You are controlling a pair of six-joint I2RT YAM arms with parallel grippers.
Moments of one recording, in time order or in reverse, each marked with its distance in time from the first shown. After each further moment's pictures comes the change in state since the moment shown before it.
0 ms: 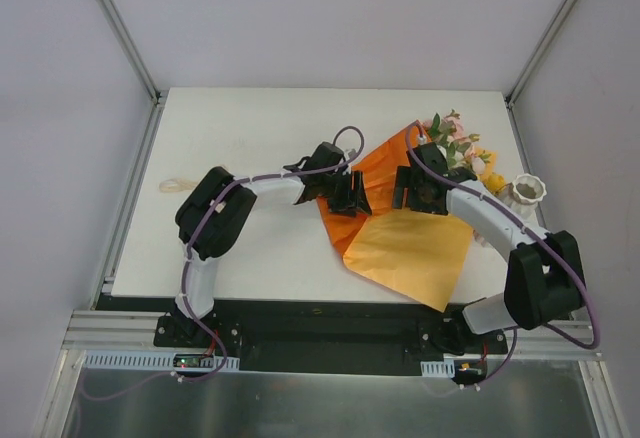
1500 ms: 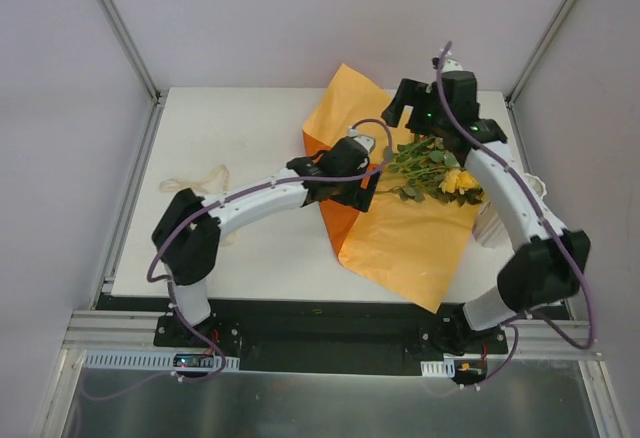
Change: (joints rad) left arm -0.152 -0.269 0.122 -0.402 -0.527 0.348; right arm -0.109 0.172 0.485 0.264 -0.343 -0.061
